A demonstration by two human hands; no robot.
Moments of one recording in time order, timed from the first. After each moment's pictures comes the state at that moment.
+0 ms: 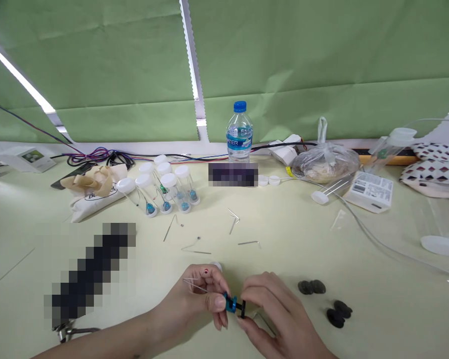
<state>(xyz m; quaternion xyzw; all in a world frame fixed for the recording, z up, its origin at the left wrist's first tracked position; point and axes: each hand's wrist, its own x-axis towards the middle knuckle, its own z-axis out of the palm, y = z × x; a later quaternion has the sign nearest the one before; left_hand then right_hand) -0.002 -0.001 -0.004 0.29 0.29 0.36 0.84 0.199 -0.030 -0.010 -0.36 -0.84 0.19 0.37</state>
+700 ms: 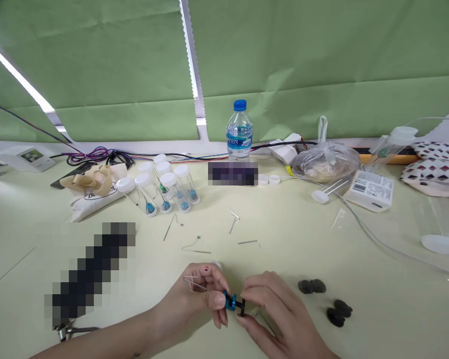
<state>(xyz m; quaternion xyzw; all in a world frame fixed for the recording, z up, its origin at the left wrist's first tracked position) -0.002 0.000 -0.008 0.29 0.29 0.36 0.84 0.199 -0.030 -0.008 -0.36 -0.83 0.20 0.38</state>
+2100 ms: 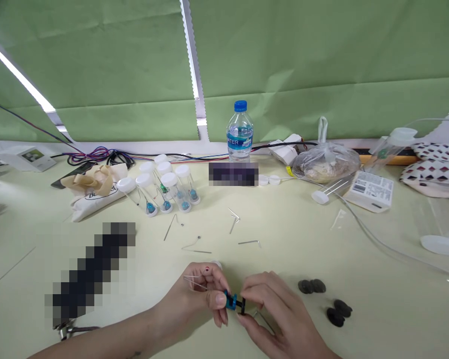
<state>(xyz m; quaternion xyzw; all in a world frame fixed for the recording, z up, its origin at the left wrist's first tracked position) -0.002 0.000 -0.009 0.30 0.30 0.35 0.83 0.199 -0.029 -0.011 -0.36 -0.84 0.22 0.36</state>
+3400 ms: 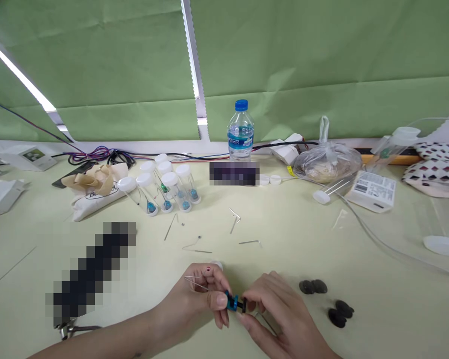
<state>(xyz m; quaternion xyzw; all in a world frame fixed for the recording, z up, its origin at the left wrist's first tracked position) -0.003 -0.001 -0.007 0.30 0.30 0.35 0.83 0.195 -0.028 0.000 -0.36 -0.84 0.21 0.35</state>
